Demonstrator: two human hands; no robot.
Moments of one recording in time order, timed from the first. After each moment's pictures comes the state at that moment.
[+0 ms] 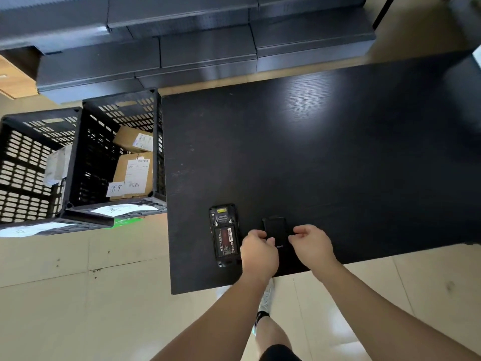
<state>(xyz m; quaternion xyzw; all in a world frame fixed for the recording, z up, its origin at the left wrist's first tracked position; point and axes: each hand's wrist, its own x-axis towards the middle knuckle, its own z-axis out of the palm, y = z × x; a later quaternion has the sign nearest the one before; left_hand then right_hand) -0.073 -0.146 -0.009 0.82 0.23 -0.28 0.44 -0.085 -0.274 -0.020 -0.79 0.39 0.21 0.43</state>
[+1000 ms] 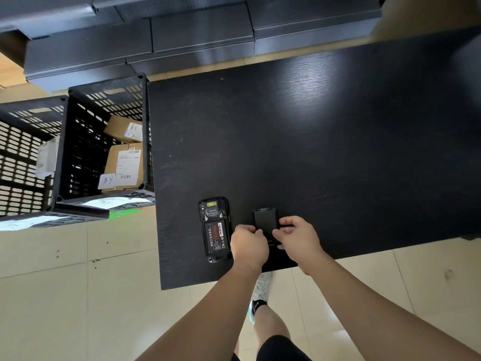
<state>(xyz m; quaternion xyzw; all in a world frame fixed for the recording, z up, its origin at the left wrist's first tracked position) -0.065 -0.157 -0.036 0.80 0.33 -0.27 0.43 -0.081 -0.272 -0.035 -0.69 0.41 0.22 0.55</state>
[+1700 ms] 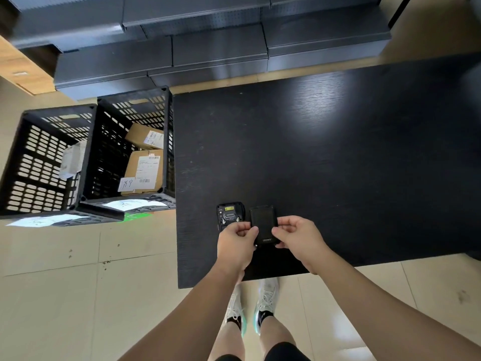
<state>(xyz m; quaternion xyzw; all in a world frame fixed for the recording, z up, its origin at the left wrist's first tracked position) -0.056 -0.096 -0.002 0.71 0.32 -0.25 0.58 -0.062 -0.247 0.012 -0.68 0.33 0.25 0.61</state>
